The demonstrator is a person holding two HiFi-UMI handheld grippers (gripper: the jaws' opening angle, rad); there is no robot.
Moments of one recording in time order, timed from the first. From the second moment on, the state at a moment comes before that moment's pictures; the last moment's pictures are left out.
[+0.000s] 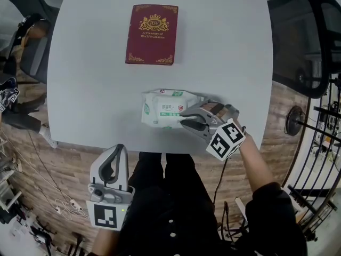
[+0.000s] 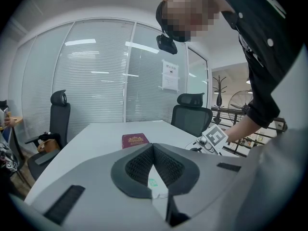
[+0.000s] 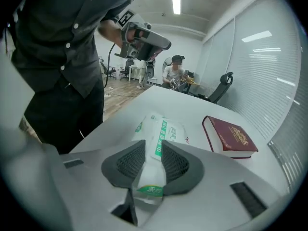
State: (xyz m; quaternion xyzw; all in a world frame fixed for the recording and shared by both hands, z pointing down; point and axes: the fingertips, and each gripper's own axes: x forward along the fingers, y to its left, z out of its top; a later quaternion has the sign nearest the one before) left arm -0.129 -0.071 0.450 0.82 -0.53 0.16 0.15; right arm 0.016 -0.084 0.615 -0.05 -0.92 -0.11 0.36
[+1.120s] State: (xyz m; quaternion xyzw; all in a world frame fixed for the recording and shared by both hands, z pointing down) left arm -0.125 -0.062 0.464 0.82 -0.52 0.17 0.17; right arm 0.007 -0.098 0.626 0.04 -0.92 0.02 0.40
